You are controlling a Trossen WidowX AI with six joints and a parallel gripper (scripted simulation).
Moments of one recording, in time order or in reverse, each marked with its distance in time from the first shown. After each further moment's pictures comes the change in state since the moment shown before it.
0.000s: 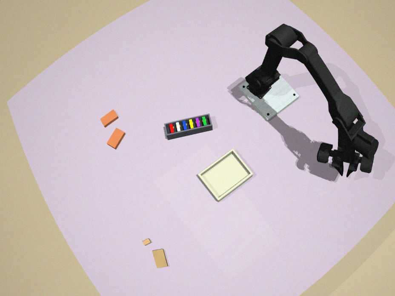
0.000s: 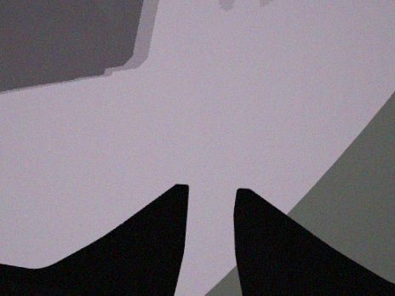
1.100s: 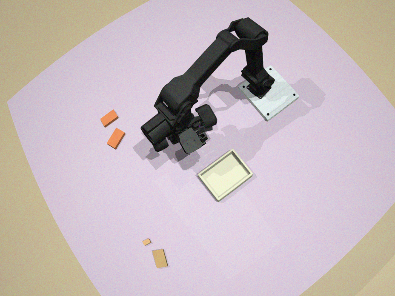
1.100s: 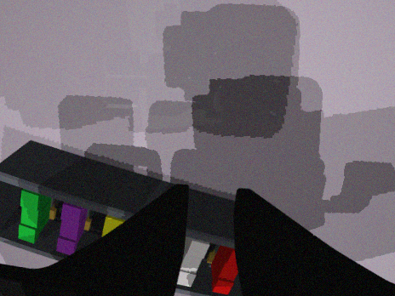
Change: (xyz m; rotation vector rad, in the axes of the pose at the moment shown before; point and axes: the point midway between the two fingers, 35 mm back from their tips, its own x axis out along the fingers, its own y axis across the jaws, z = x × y) arm -0.152 0.465 -0.126 2.131 0.381 0.546
